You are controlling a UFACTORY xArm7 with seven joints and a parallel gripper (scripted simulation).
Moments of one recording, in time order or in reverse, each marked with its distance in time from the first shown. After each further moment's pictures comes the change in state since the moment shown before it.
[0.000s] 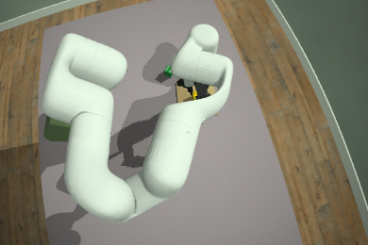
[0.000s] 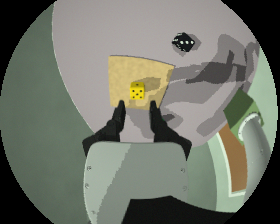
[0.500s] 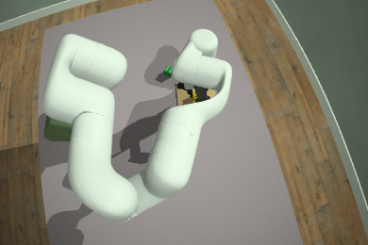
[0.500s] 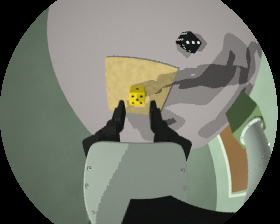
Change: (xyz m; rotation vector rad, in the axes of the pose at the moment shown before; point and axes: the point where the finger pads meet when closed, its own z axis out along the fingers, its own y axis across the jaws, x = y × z) arm -0.001 0.000 0.020 0.000 0.000 0.000
